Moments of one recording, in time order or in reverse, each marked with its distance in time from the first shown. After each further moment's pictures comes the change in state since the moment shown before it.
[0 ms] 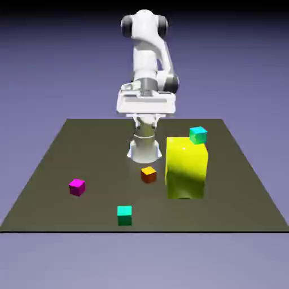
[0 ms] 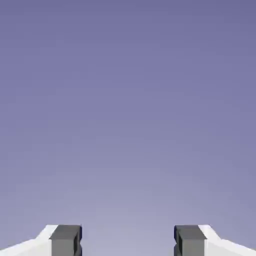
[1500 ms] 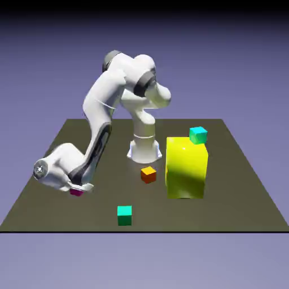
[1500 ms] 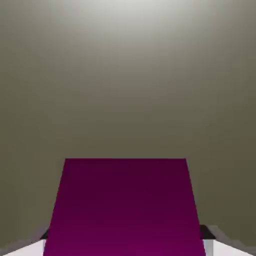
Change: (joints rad) arm -0.031 1.251 -0.656 0.822 0.194 -1.198 -0.410
